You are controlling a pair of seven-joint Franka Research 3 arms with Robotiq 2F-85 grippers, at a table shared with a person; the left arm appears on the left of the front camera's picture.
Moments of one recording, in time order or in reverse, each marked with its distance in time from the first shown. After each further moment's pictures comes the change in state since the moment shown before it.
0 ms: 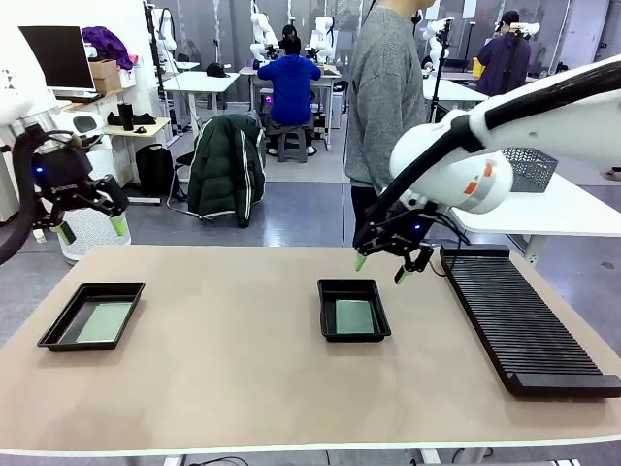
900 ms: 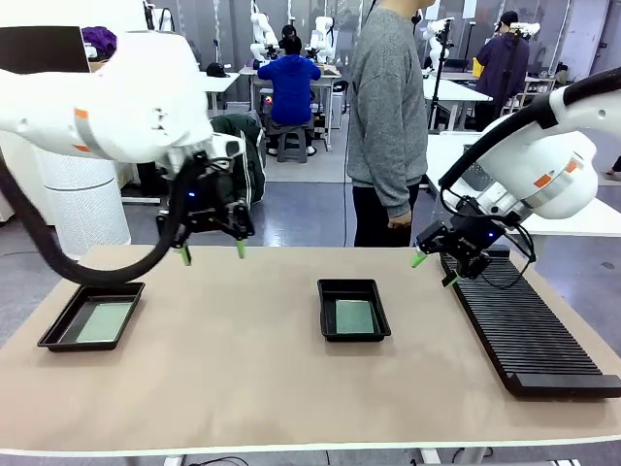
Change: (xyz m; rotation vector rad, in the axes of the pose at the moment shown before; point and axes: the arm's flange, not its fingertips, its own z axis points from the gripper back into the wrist) left arm -0.035 -0.207 -0.062 0.093 -0.025 0.063; right arm 0.000 -0.120 0.030 0.192 0.004 0.021
